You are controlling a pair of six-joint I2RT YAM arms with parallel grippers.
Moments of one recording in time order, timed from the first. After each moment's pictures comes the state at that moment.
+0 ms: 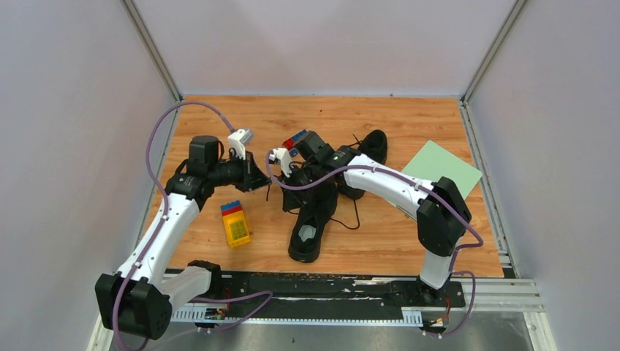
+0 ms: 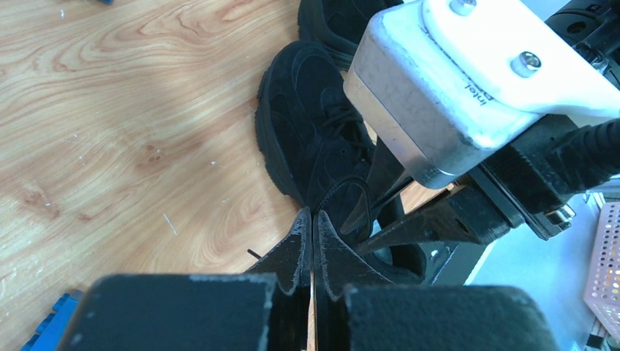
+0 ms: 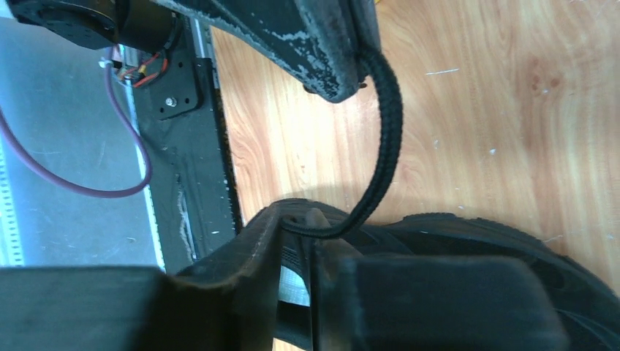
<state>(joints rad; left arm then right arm) -0.19 1.05 0.90 -0.50 0.71 -0.15 0.87 1.81 1.50 -0.59 -0.64 -0.10</state>
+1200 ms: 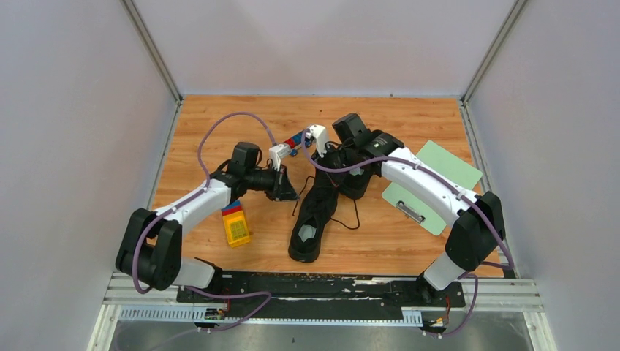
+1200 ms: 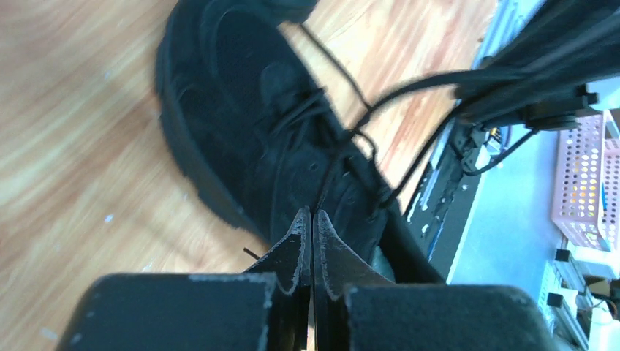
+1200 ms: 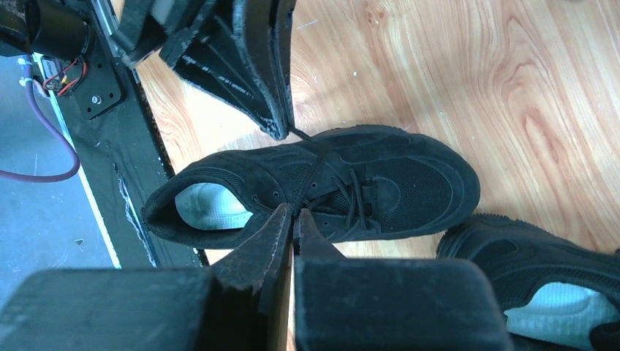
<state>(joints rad) -0.39 1.38 0.79 -0.21 0.81 -0.15 0.69 1.60 1.43 -0.69 -0.51 -0.18</state>
